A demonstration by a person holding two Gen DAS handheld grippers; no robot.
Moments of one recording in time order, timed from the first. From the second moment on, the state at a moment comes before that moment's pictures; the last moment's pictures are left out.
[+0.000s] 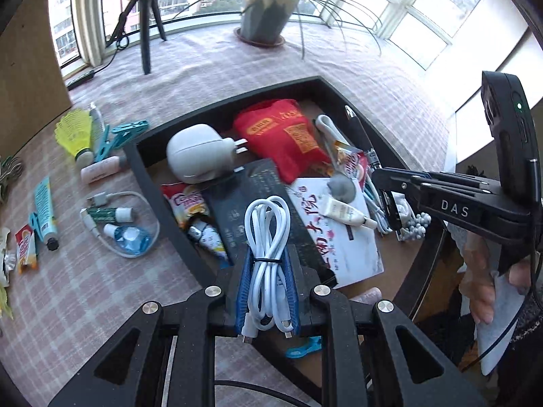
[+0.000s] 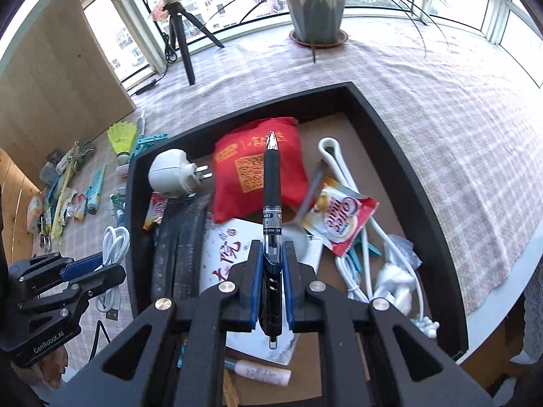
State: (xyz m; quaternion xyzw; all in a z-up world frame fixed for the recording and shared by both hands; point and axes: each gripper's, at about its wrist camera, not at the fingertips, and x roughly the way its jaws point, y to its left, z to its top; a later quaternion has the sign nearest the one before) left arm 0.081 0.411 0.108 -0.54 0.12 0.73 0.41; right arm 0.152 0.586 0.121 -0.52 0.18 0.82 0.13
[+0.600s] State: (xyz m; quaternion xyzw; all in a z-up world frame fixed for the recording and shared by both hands) left arm 0.131 0.459 0.112 -0.51 0.19 0.72 0.43; right arm 0.176 0.607 0.126 -0.51 0.20 0.82 0.16
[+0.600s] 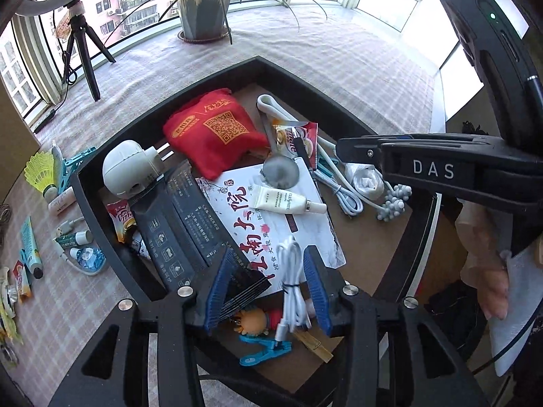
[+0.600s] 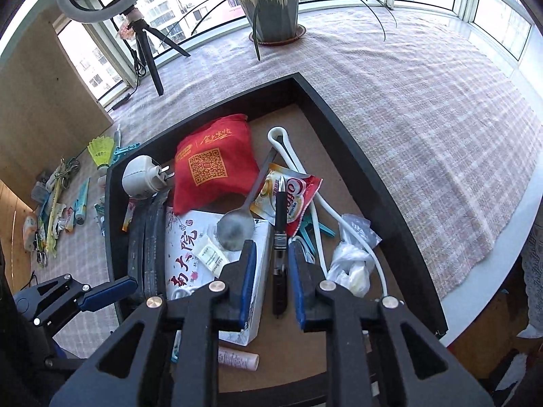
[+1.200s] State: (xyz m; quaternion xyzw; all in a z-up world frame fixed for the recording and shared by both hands) left arm 0.080 0.394 0.143 -0.49 0.15 0.78 0.36; right arm 0.140 0.569 0.145 -0.51 0.18 0.84 0.11
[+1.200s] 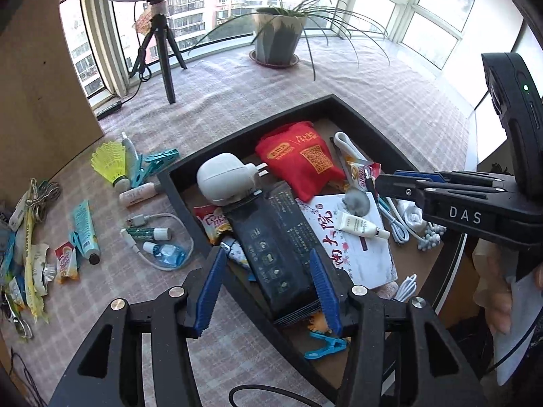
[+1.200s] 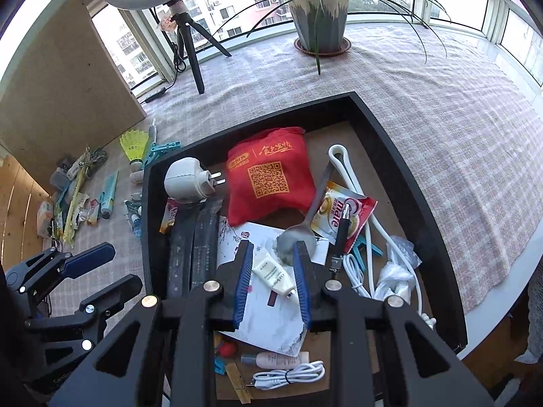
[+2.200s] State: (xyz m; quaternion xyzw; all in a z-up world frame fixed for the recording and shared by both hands) left arm 0.003 0.133 0.122 -0.51 0.00 0.86 0.06; right arm 0.033 0.318 0.130 -0.49 0.06 0.86 -0.09
